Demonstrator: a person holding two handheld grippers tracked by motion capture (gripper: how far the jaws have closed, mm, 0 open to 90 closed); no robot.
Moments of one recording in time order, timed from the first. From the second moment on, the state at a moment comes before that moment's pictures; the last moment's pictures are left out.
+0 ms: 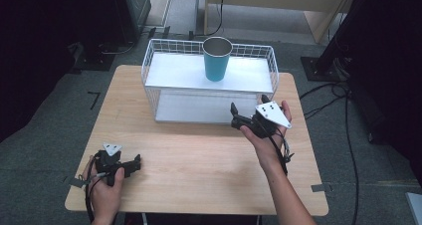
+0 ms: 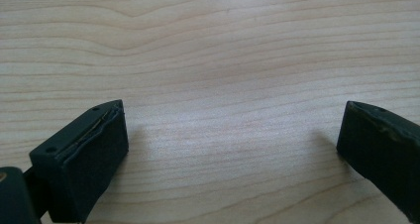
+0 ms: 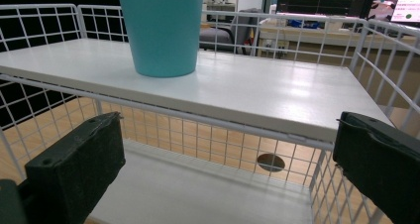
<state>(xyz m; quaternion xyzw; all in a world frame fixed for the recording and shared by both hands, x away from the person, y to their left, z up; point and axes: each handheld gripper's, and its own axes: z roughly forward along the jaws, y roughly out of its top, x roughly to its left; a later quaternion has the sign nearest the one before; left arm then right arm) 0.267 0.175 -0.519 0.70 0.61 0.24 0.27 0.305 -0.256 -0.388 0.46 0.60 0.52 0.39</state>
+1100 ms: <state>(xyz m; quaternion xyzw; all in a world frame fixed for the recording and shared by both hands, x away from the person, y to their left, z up) 0.267 0.175 -0.519 0.70 0.61 0.24 0.27 0.273 -0.309 -0.440 0.51 0.60 0.48 0.39</state>
